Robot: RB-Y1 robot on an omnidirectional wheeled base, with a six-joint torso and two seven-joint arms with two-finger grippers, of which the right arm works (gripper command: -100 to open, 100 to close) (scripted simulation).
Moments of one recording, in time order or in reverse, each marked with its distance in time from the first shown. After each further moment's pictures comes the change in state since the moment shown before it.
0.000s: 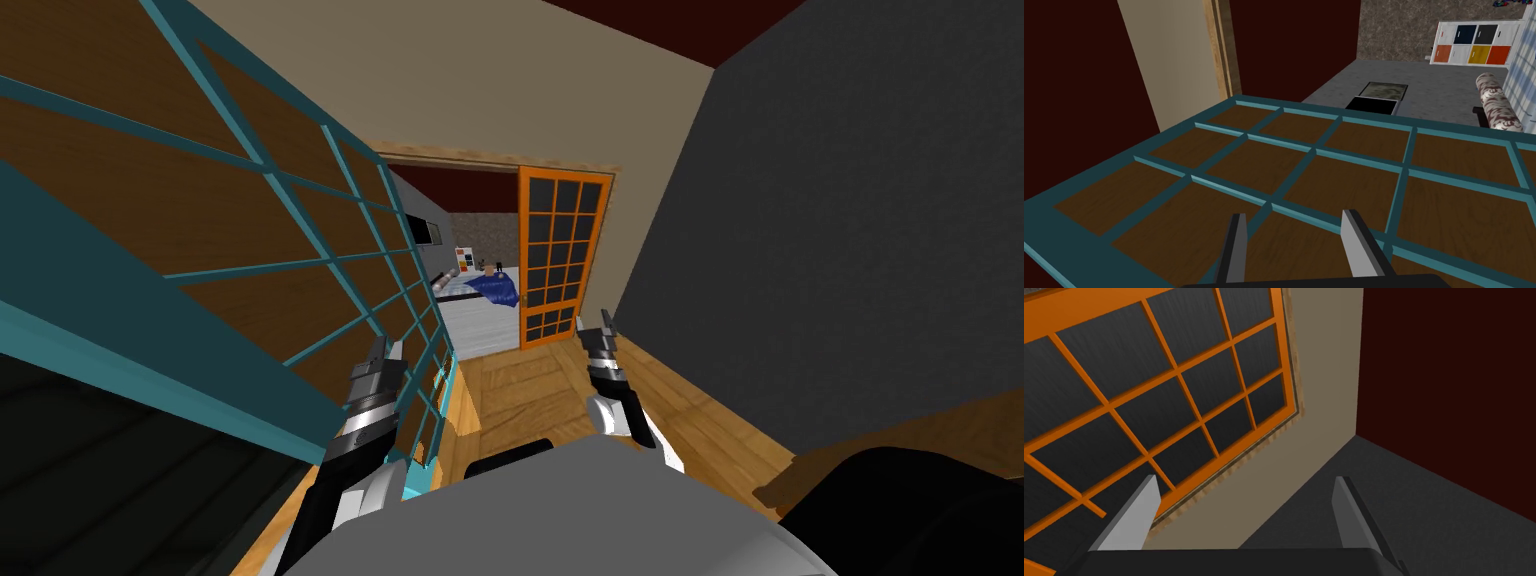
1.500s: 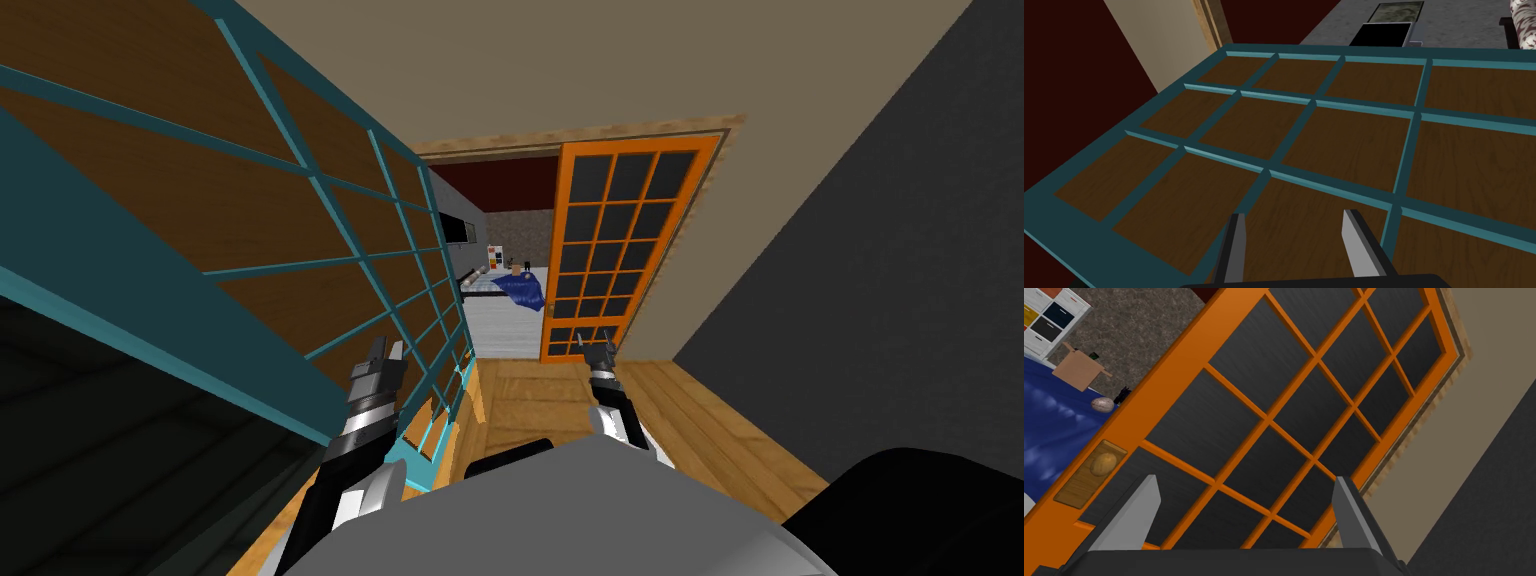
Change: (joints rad) arm -0.069 -0.043 -0.029 0.354 -0.143 -0.070 -0.337
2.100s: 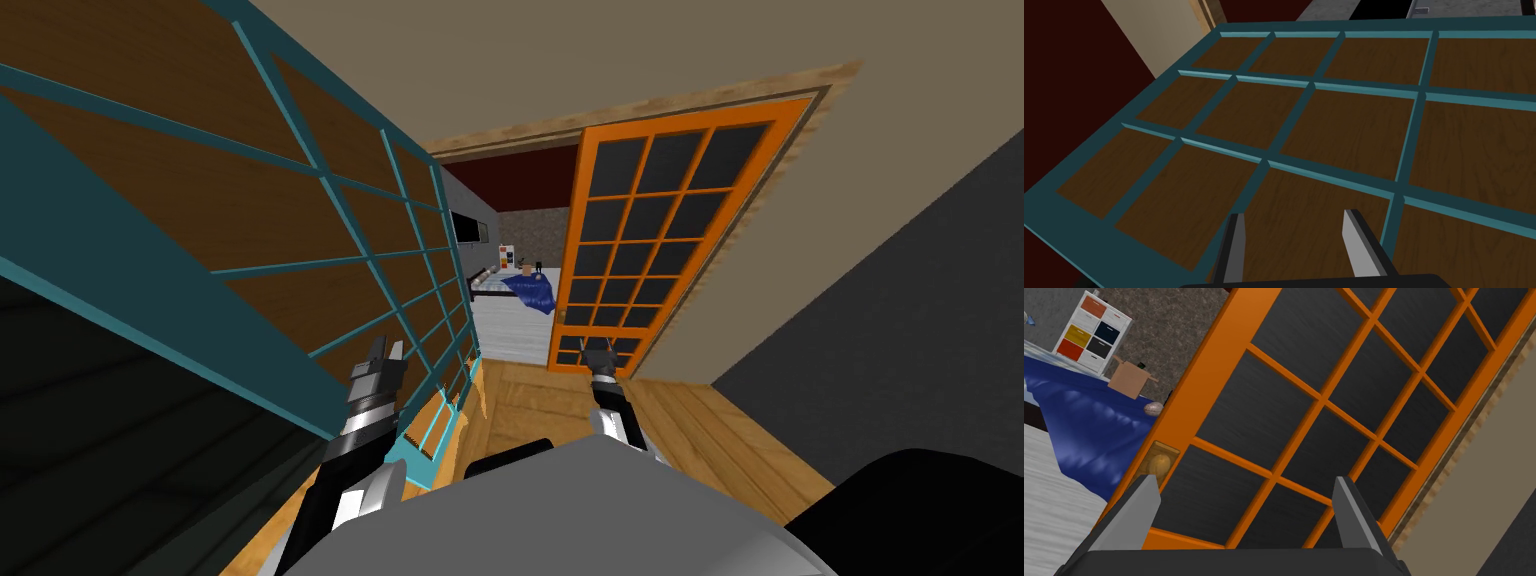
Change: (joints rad) arm -0.040 -0.013 -0.016 0.144 -0.060 -0.018 -0.134
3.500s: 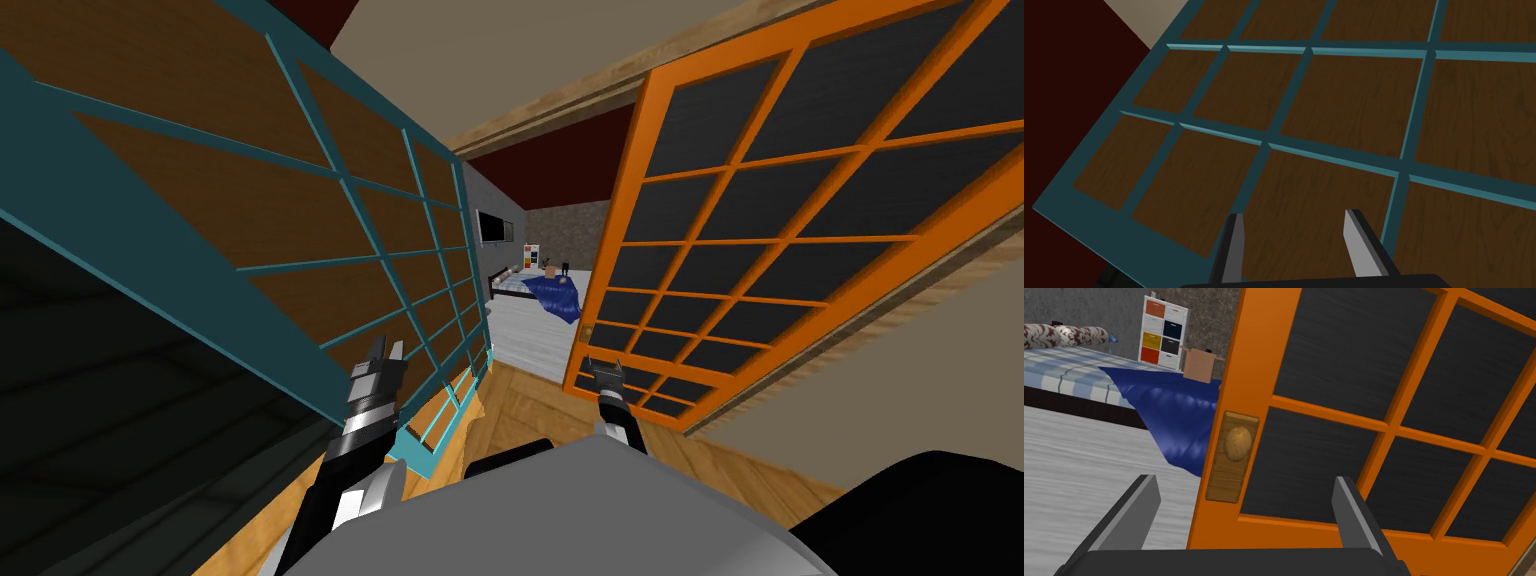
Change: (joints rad) arm -0.063 -0.017 -0.025 0.309 -0.123 -0.063 -0.289
